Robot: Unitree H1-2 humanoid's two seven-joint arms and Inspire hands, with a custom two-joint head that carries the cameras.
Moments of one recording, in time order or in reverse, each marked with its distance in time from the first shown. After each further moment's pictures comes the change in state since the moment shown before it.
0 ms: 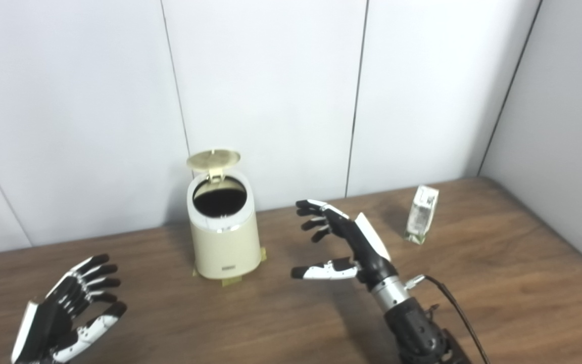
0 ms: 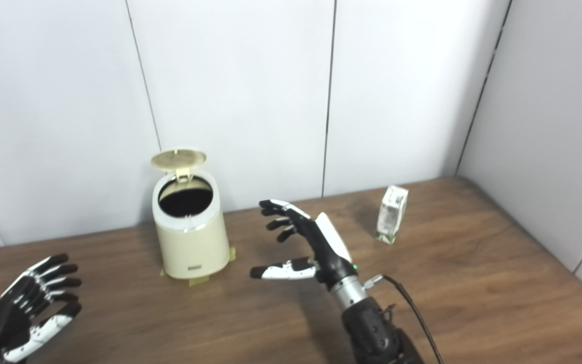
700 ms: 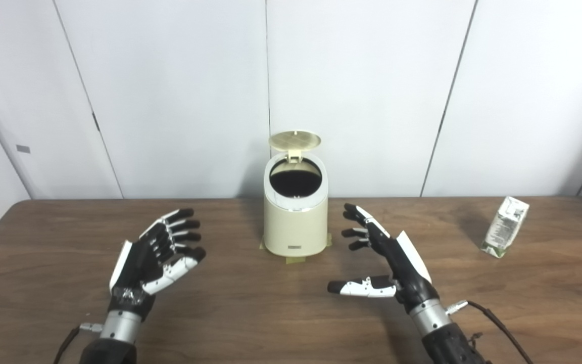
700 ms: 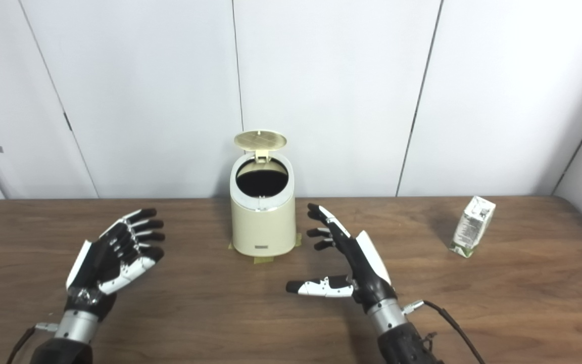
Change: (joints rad) left arm -0.003 -0.056 -0.012 -0.069 0.006 0.106 0.046; right arm 0.073 0.106 0.108 -0.016 0.002 -0.020 0.045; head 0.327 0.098
